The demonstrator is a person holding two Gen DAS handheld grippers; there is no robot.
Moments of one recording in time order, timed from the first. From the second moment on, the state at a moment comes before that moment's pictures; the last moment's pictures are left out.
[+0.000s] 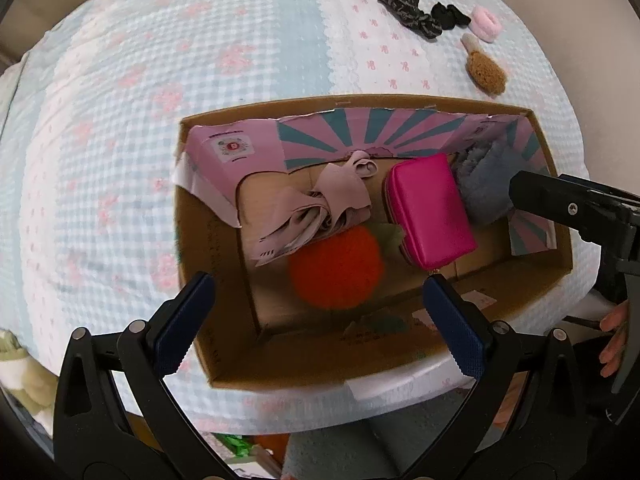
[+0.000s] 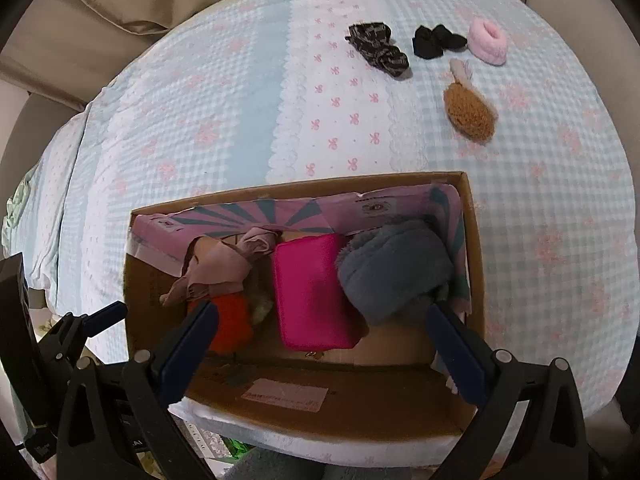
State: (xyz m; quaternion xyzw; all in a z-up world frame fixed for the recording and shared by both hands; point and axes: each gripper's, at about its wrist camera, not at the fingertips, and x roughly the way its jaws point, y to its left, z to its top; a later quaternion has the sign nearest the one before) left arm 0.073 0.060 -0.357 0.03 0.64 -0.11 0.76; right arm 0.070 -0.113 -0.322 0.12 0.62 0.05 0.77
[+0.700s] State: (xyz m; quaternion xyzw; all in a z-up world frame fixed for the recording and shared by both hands) left arm 0.033 0.097 -0.247 0.01 0.57 -0.08 0.81; right arm 0.016 -0.094 -0.204 0.07 0.54 0.04 0.84
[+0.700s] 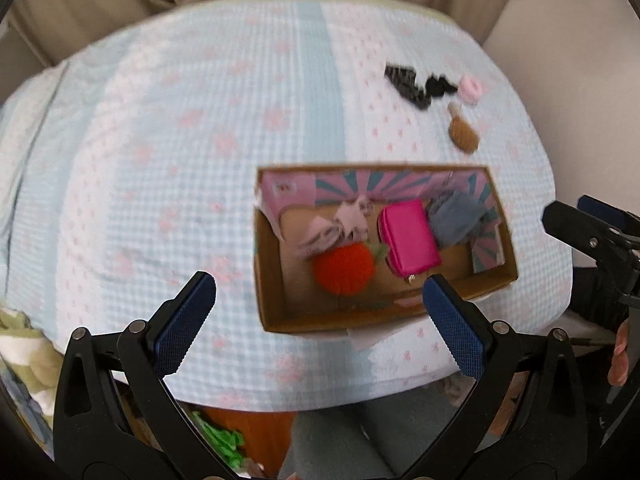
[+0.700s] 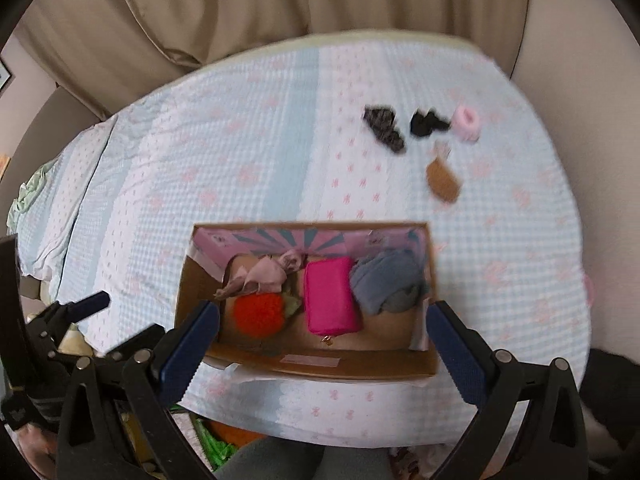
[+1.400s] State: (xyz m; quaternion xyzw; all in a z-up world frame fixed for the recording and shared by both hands) left arm 0.138 0.013 -0.125 0.02 0.44 -0.08 0.89; right arm 0.075 -0.208 -0.117 0.08 0.47 -0.01 0.88
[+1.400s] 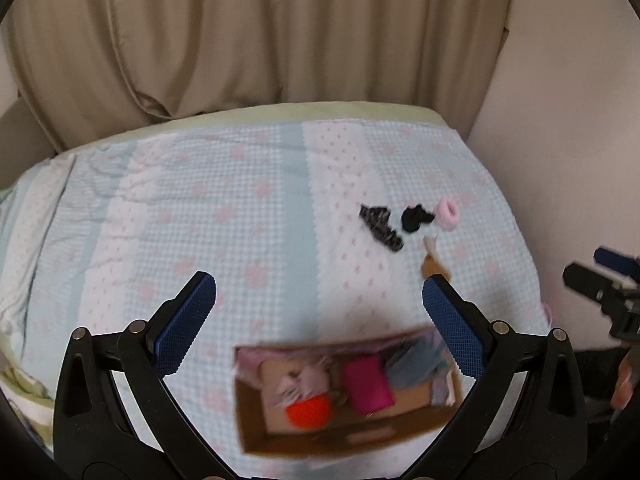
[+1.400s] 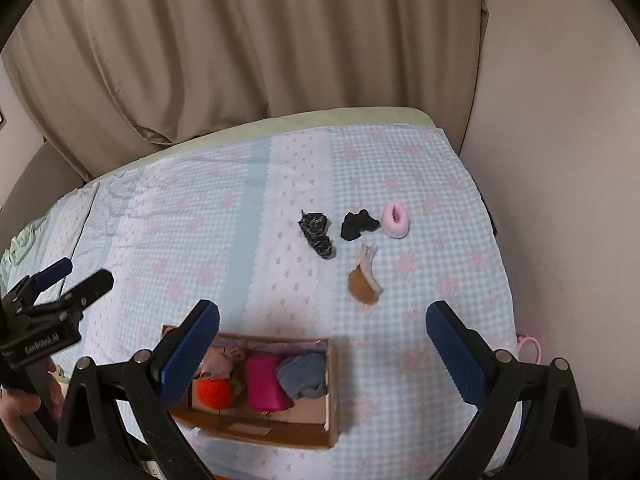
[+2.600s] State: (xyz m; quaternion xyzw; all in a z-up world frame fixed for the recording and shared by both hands) left arm 0.393 -0.138 -0.407 -0.01 0.62 -0.09 0.78; right arm 0.237 -0.301 -0.390 0.23 0.62 -0.02 0.75
